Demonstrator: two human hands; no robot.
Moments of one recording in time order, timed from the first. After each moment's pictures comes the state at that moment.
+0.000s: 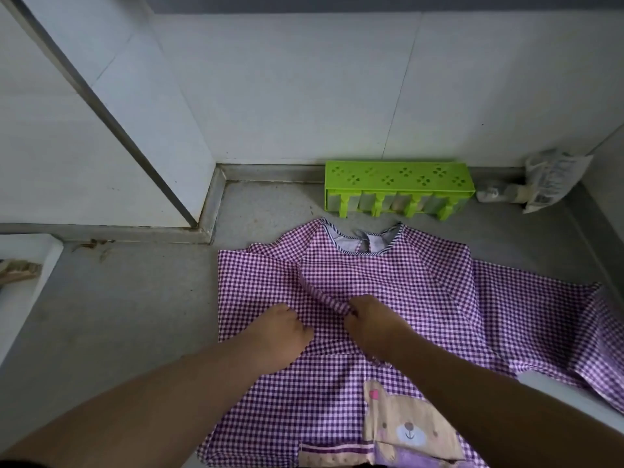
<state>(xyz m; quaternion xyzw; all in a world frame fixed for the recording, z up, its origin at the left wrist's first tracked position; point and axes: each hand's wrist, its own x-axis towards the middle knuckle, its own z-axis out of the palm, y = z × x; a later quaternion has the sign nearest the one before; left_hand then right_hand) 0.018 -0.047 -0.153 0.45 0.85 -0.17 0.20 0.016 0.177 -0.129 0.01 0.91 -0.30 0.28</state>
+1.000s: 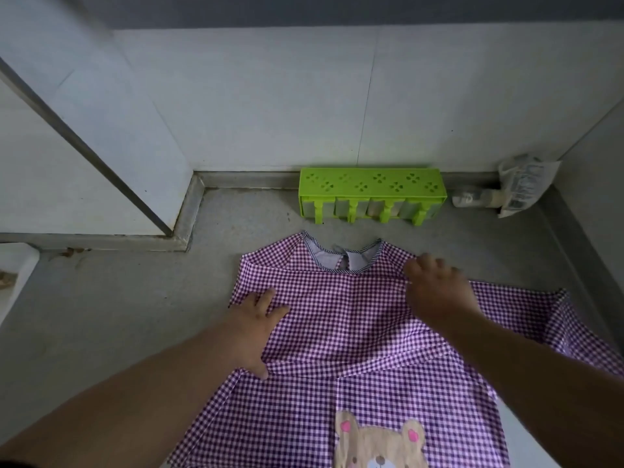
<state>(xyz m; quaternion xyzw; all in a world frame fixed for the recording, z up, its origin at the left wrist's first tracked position) -0.005 -0.033 -0.147 0.18 0.90 -0.14 0.38 -0.030 0.325 -0.120 -0.05 0.99 0.08 0.10</state>
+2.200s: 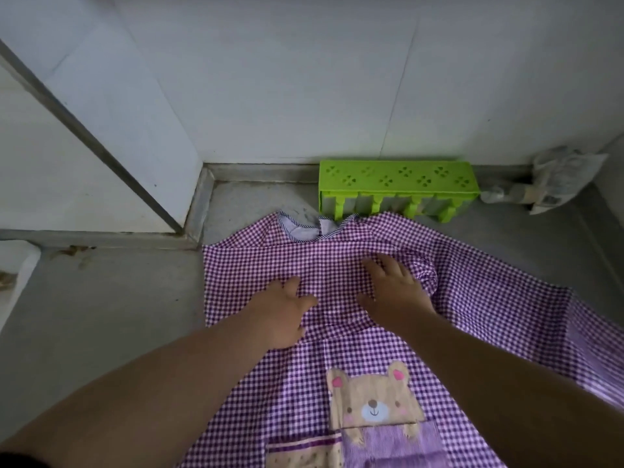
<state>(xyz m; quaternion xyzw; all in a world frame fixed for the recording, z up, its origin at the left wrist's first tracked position) -0.041 -0.024 -0.140 0.20 0.91 -0.07 0.35 -0.050 0.225 -0.168 -0.03 0.98 -0.10 0.19</state>
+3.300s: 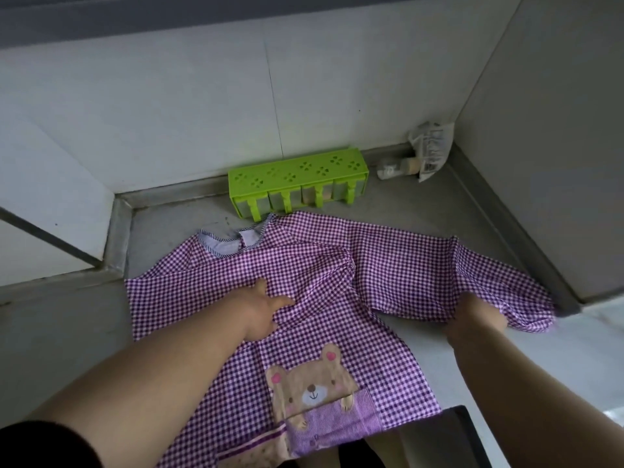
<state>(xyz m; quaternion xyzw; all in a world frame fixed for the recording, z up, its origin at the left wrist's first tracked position) -0.039 0.069 -0.123 0.24 0.86 -0.17 0.43 0.090 0.416 -0.132 0.58 0.74 -0.32 0.10</state>
